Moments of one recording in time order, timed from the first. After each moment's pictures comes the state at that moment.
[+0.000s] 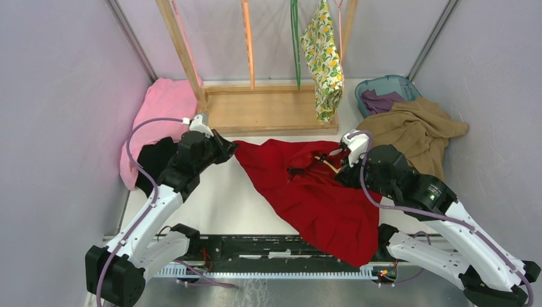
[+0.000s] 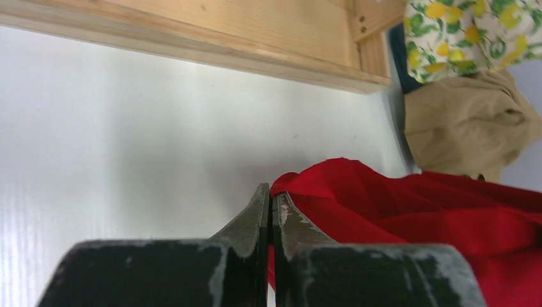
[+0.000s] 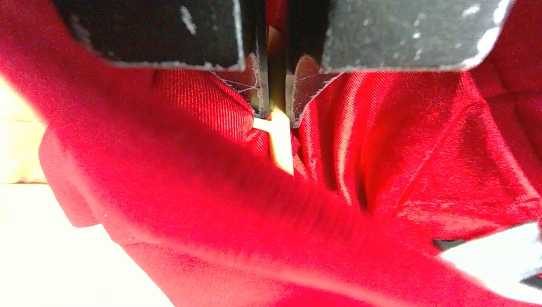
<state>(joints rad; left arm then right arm) -0.37 0.92 0.68 -0.16 0.08 -0.66 0.81 0.76 1.08 -0.92 0.06 0.13</state>
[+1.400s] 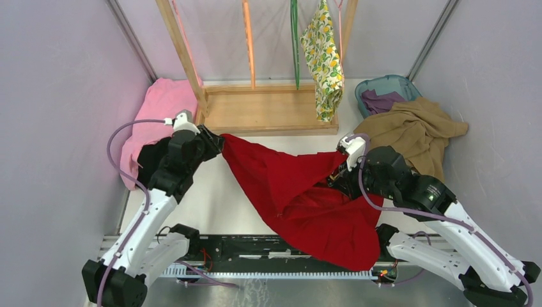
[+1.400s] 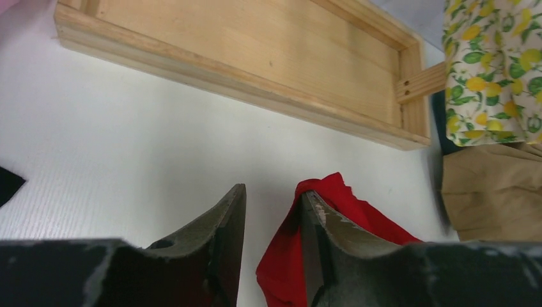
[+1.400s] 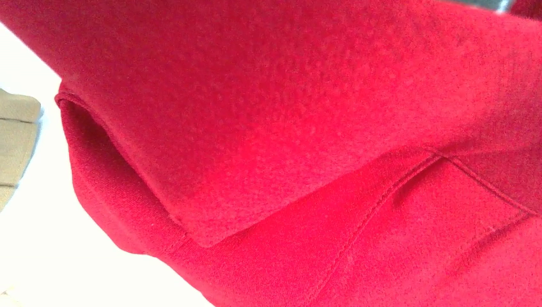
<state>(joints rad) -0.30 0.88 0.73 -0.26 -0.15 -0.64 0.81 0.75 1.07 -0.94 -0.05 0.16</state>
